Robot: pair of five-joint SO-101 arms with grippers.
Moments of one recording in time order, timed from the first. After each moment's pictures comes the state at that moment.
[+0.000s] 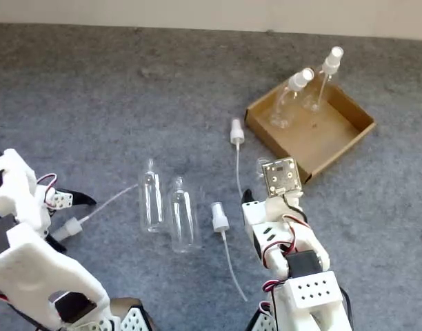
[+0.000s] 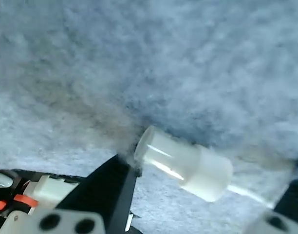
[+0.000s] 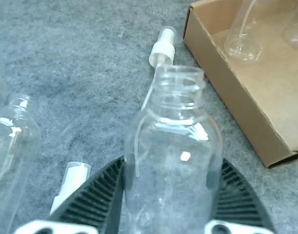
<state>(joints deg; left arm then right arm) -41.5 22.5 18.2 83.2 35.0 -16.8 -74.7 86.7 32.4 4.5</state>
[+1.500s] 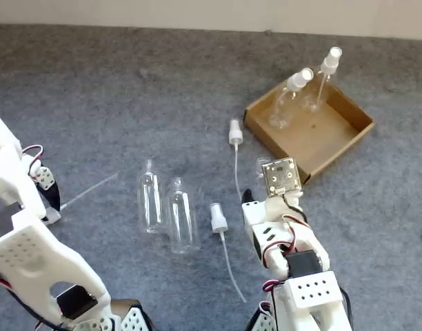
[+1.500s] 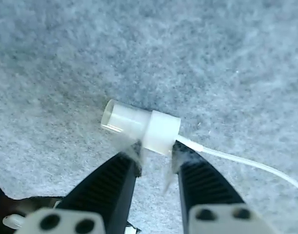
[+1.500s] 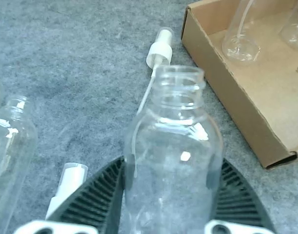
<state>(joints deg) -41.3 26.4 -4.5 93.3 28.2 -16.8 -74.7 86.7 32.4 4.5</state>
